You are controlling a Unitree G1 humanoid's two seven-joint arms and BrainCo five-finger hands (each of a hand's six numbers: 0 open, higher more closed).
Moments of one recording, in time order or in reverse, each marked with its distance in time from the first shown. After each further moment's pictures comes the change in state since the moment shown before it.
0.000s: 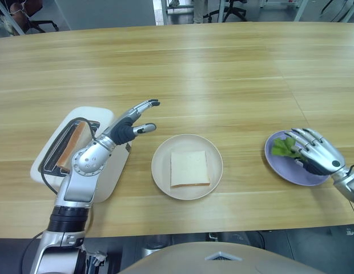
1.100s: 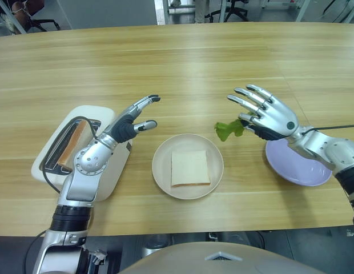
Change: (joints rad) left arm -0.007 -0.020 -0.004 -0.020 0.003 0.004 0.048; right arm -0.163 0.184 -0.144 -0.566 -0.088 -0.023 0.237
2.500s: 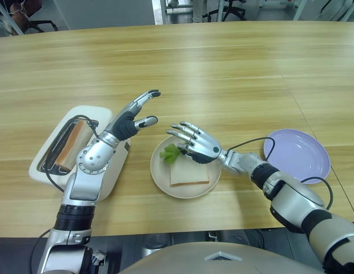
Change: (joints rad) left arm -0.010 -0.030 -0.004 -0.013 -0.001 0.020 0.028; right arm -0.153 0.612 0.391 0.643 -0.060 0.047 -0.249
